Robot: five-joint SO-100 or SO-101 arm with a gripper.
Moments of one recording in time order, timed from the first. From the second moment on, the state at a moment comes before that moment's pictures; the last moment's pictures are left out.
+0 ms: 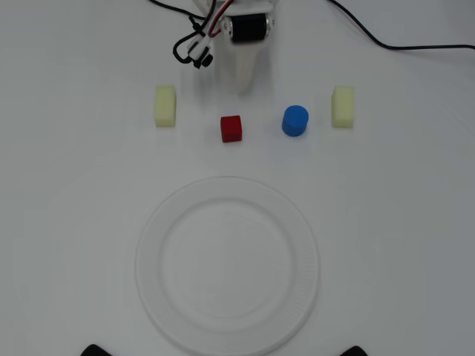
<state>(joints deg) -11.9 185.3 171.7 75.3 -3.3</state>
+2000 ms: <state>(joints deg) -29.2 100.9 120.4 60.7 -0.4</state>
